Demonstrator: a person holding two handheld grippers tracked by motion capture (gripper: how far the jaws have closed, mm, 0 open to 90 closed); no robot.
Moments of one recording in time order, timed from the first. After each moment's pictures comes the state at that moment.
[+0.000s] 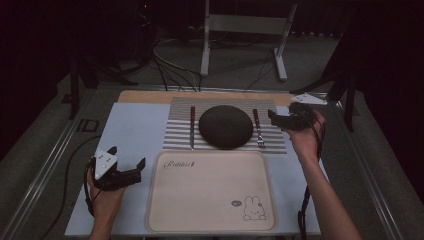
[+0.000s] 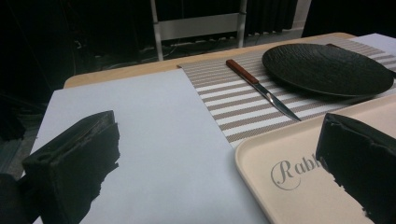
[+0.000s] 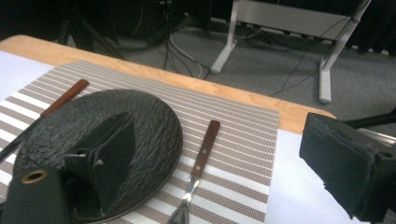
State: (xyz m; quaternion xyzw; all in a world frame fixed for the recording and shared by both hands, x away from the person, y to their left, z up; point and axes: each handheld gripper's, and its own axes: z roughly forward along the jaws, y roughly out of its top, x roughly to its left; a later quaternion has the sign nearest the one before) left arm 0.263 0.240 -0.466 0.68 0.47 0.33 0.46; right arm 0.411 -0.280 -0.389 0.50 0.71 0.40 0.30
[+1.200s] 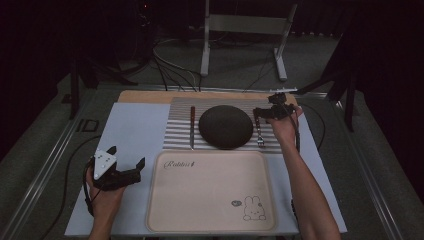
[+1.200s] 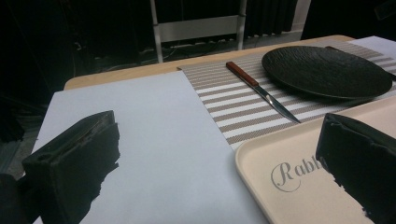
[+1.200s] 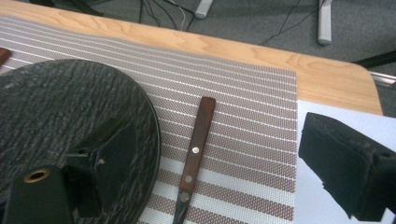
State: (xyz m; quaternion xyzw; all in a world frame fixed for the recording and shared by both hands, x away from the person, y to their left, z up) left arm 0.263 0.241 -0.465 0.68 0.46 0.33 0.46; right arm 0.496 -0.254 -0.441 0.57 0.72 0.30 0.25
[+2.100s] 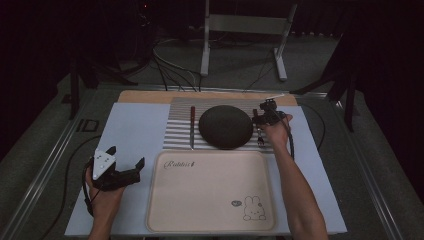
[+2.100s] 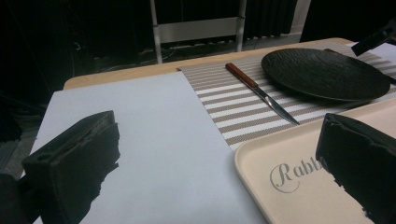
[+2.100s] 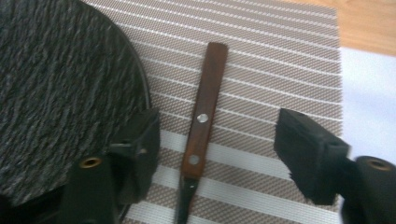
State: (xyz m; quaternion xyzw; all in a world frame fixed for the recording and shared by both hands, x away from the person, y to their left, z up) left arm 0.262 0.242 -0.466 0.68 0.47 0.33 0.46; right arm 0.513 -0.241 -0.489 0.59 0.74 0.23 0.21
